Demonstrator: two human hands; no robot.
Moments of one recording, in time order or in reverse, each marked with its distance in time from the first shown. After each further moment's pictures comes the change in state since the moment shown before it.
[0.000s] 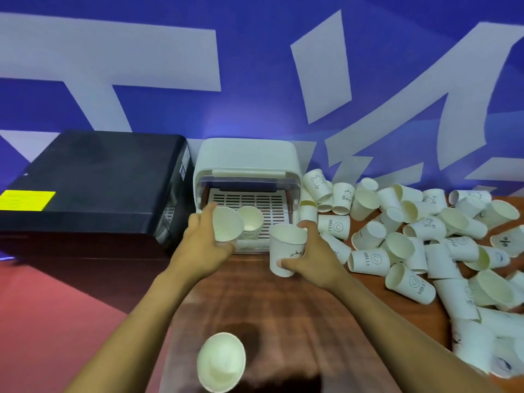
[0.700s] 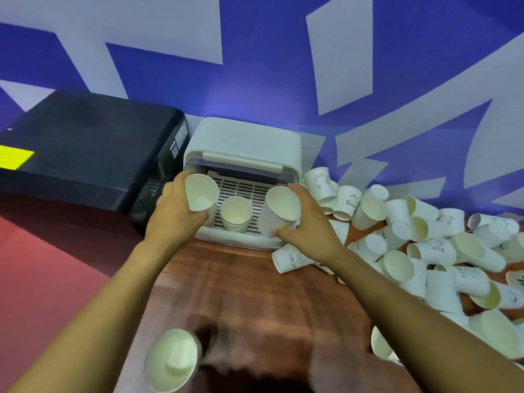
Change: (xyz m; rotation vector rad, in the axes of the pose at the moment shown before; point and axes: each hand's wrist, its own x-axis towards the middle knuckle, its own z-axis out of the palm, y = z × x) left_hand 0.038 0.004 0.011 0.022 0.244 -0.174; right_hand 0.059 -0.003 -0.041 -0.021 -0.044 -0.265
